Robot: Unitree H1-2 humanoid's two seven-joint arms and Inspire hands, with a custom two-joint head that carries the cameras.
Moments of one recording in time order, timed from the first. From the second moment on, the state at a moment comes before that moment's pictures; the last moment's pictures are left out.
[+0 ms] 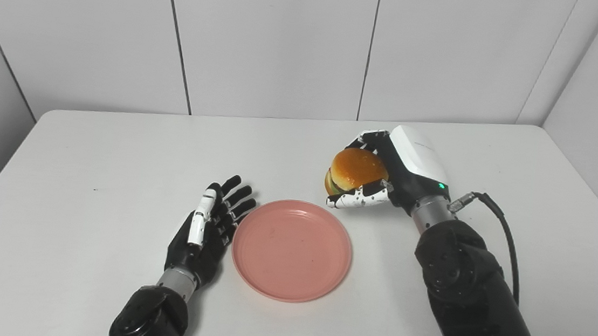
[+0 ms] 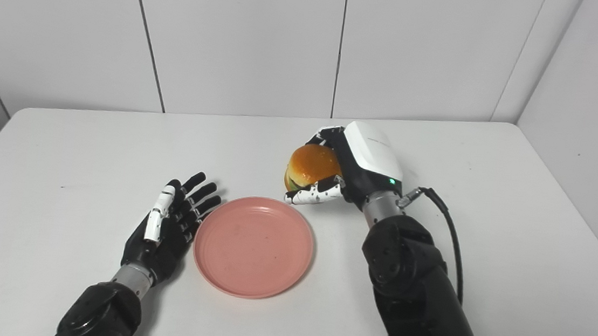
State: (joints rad) left arm -0.19 -0.07 0.02 -0.03 -0.32 0.40 -0.10; right arm -0.47 -0.20 0.30 -0.24 -0.81 0.46 0.30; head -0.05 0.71
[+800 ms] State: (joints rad) left arm -0.19 -0.08 0.01 -0.05 -0.29 0.42 -0.08; right arm -0.44 -0.12 0.46 -0.10 -0.82 0.39 0.27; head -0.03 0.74
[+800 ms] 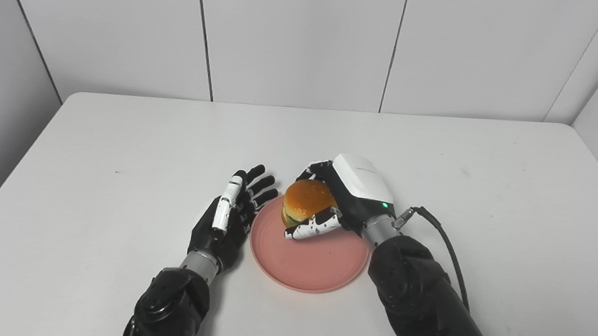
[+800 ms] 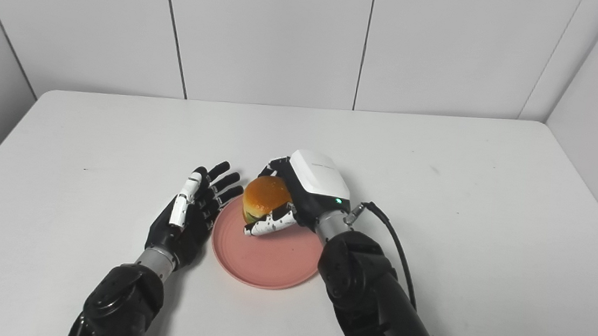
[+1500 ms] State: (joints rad) left arm -0.19 -0.08 0.01 -0.06 -0.29 0.45 -0.08; right arm -0.41 -0.14 0.51 -0.08 -0.89 0.39 0.28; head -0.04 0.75
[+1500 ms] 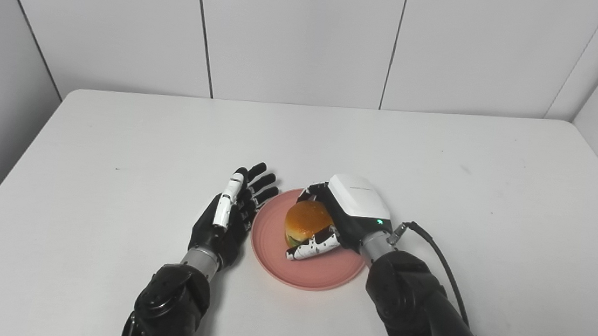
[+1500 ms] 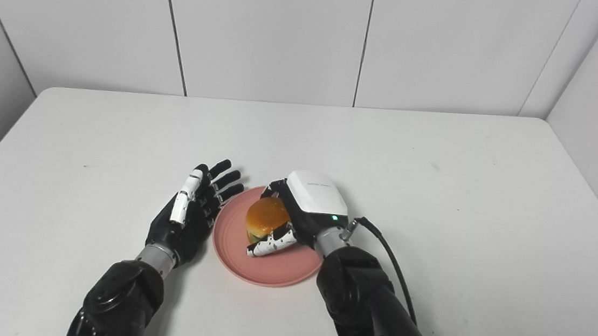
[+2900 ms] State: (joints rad) left arm -0.19 -0.08 0.02 -0.07 -0.30 0.45 -0.08; right arm -0.38 -0.19 0.38 -0.31 -0.86 0.38 0.38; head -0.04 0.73
